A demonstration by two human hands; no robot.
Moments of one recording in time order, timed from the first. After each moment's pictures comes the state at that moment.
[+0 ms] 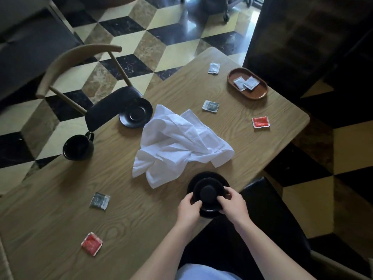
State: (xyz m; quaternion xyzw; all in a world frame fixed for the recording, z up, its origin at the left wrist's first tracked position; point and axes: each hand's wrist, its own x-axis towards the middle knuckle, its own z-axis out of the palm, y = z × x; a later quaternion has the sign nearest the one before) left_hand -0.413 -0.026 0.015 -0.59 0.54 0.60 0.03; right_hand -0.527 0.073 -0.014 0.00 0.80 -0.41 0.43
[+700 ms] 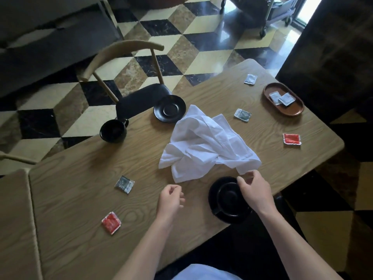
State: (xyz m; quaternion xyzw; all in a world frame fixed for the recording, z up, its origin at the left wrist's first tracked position) left_hand -0.325 -0.098 0.026 -0.67 0.43 0.60 -0.13; right_hand -0.556 0.017 0.040 -0.20 0.89 -0.25 0.31
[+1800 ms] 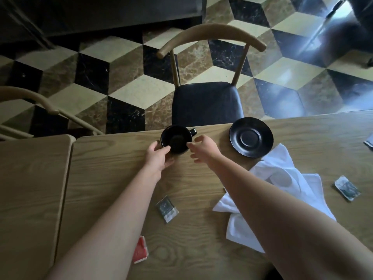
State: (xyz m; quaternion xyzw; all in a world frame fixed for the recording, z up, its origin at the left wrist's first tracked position) left_hand -0.215 -0.410 -0.005 -0.71 0.15 0.60 -0.33; right_hand -0.371 -0.414 -0.002 -0.33 0.72 -0.20 0.57
